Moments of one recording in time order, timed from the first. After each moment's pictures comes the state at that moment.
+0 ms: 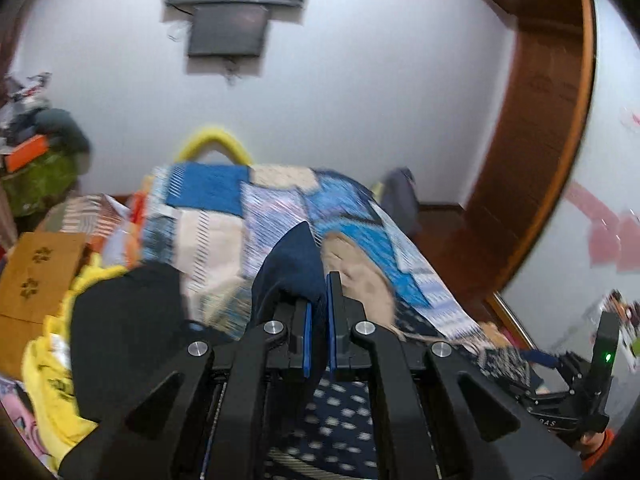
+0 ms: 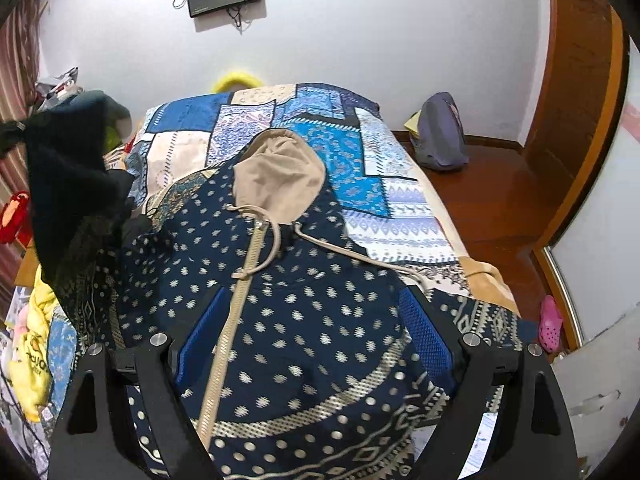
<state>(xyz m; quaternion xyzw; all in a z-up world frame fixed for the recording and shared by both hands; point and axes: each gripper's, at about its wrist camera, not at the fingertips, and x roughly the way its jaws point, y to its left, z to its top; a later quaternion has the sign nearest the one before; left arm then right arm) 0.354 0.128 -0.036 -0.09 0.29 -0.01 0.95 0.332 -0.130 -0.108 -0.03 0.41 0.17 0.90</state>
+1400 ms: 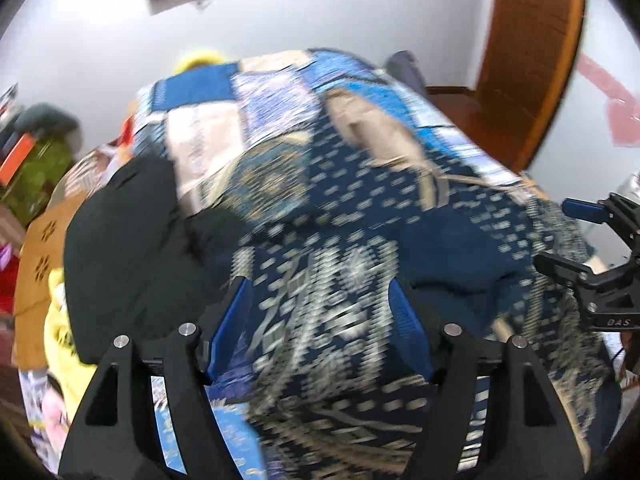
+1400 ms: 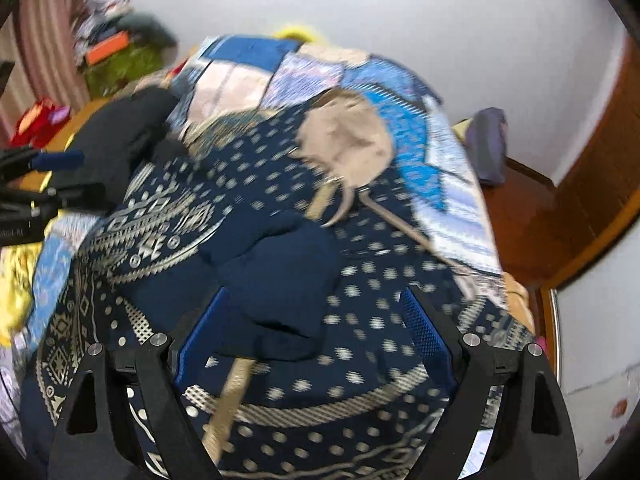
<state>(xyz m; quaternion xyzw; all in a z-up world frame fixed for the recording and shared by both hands) 0.314 0.129 -0.147 0.01 0.45 0.01 0.89 0.316 -0.056 -0.148 -0.16 0.44 0.24 0.85</state>
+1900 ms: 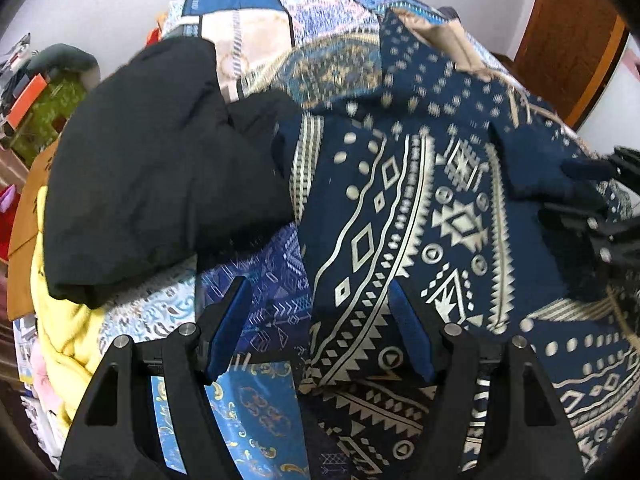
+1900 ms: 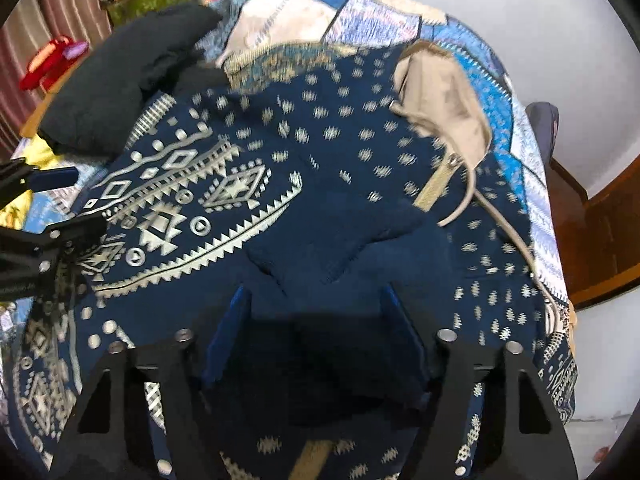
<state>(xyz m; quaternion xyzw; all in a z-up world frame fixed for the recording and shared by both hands) 0.305 0.175 -0.244 -0.01 0.53 0.05 0.85 0.336 0.027 -0.215 -0.23 0.51 0.28 0.78</state>
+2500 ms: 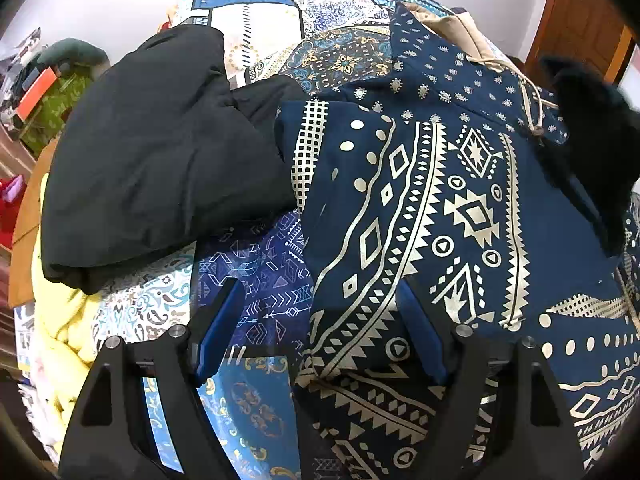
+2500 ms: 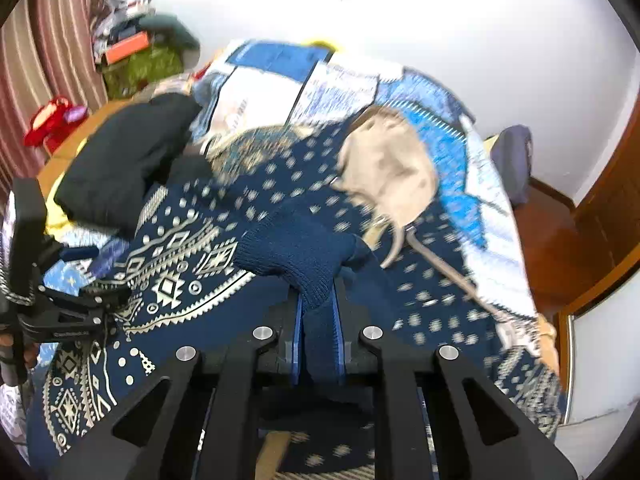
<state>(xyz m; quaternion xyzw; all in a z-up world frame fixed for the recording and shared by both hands) 0.300 0.172 -0.253 -0.01 0.53 0.07 0.85 0.335 -0.027 -0.138 -0.15 0.41 0.27 0.86</state>
